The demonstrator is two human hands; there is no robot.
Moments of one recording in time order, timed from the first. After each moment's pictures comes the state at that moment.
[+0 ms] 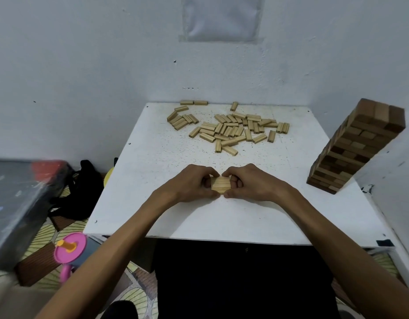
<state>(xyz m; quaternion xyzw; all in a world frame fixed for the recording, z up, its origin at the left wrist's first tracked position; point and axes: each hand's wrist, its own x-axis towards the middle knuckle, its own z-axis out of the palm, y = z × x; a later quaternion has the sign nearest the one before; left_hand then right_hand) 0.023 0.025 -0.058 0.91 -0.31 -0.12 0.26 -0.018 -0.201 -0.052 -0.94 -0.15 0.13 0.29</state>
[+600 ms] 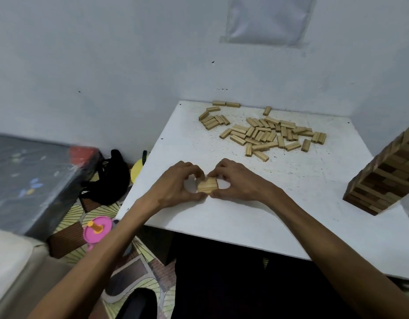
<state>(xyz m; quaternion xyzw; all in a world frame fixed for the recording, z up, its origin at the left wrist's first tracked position) 0.009 0.125 -0.067 0.92 -0.26 0.00 0.28 0.016 -0.117 -0.059 -0.92 -0.27 0.09 0.26</state>
